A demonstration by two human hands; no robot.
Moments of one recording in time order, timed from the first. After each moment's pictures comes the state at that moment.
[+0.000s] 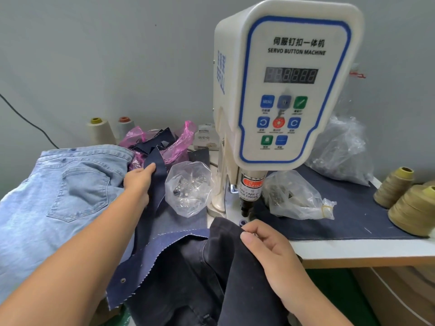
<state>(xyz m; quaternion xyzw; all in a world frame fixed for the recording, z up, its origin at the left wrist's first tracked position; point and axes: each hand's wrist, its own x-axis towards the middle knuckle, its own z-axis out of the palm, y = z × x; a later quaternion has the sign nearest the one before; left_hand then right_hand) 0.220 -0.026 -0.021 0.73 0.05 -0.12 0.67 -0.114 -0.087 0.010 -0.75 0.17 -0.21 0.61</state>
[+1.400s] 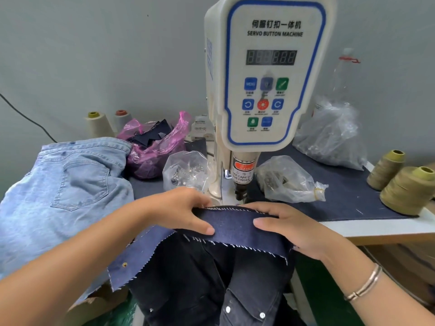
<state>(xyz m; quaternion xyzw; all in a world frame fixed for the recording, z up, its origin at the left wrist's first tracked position) 0.074 0.008 0.045 0.75 -0.60 -0.26 0.13 -0.131 -0.145 0.019 -0.74 0.10 -0.02 0.66</state>
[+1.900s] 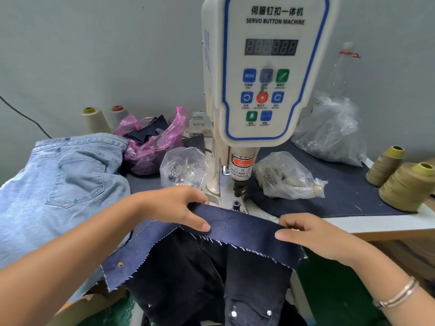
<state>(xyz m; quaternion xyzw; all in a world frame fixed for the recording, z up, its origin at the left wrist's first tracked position) 0.078 0.007 0.044 0.73 -0.59 -0.32 0.15 -0.168 -0.180 -0.002 -0.84 0.17 0.01 0.52</state>
